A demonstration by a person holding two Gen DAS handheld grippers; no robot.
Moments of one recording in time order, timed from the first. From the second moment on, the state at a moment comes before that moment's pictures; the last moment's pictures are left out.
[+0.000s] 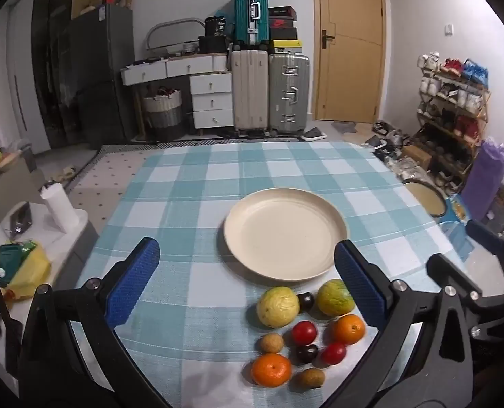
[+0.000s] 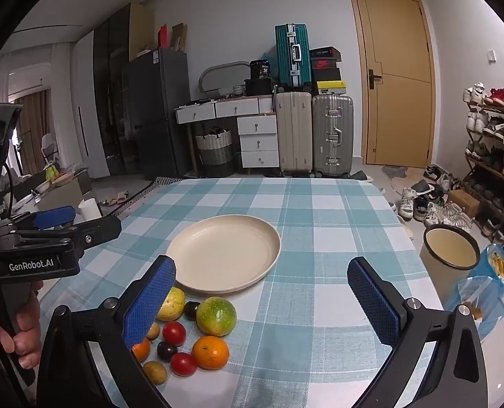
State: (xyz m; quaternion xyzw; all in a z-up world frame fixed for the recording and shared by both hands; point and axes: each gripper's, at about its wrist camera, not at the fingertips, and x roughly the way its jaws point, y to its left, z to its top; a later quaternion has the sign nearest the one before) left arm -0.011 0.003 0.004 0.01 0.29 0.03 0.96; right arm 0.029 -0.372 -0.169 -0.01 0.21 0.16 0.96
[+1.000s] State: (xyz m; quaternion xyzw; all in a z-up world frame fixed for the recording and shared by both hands) left arm -0.003 0.008 -0.018 -0.02 0.31 0.02 0.95; right arm 0.034 -0.368 -0.180 0.00 0.22 0.17 0.96
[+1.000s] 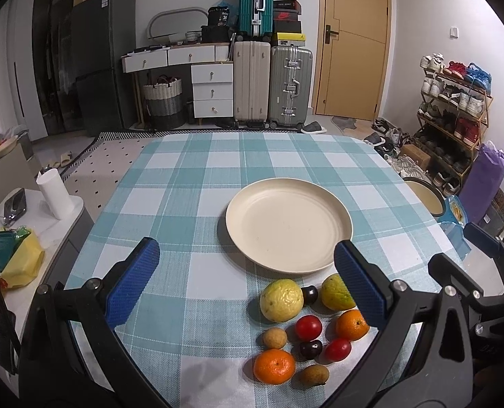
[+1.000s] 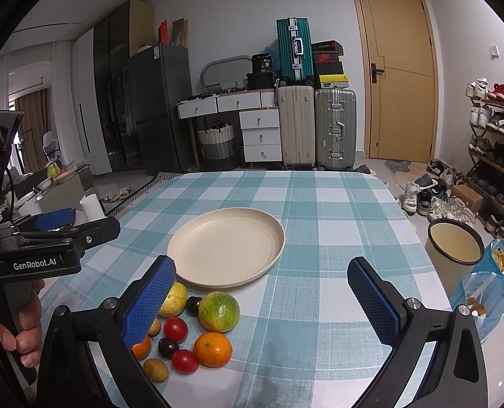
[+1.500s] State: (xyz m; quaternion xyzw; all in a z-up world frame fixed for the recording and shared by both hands) left arm 0.003 0.007 -0.023 -0.04 0.31 0.00 0.95; right arm 0.036 -0.360 -0.179 -0.01 0.23 0.18 0.96
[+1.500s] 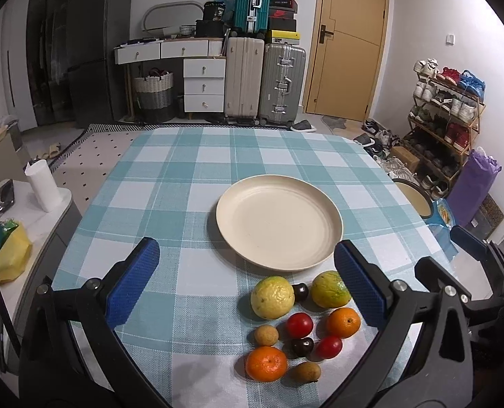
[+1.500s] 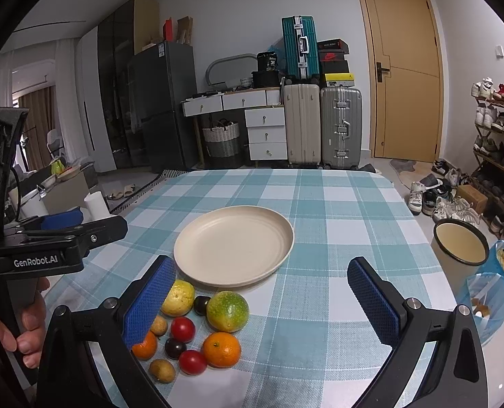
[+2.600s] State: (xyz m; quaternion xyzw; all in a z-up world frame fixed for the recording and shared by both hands) left arm 0.054 0.067 -0.074 -0.10 0.38 0.00 0.92; right arm 0.089 -0.353 -0.238 0.04 0.33 0.24 0.91
